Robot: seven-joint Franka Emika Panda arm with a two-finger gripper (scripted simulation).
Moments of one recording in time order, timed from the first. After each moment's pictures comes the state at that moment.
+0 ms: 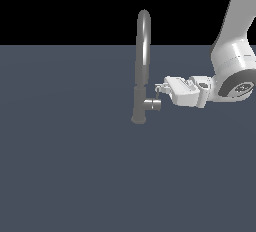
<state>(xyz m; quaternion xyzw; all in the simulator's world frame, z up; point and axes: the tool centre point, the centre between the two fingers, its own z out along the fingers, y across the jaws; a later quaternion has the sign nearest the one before) 0.040 -0.107 0.145 -0.48 0.52 0.47 0.52</state>
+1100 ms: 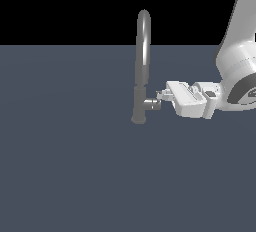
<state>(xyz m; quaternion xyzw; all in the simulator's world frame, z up) -0.009 -0.102 0.138 -0.48 0.52 0.47 0.53</state>
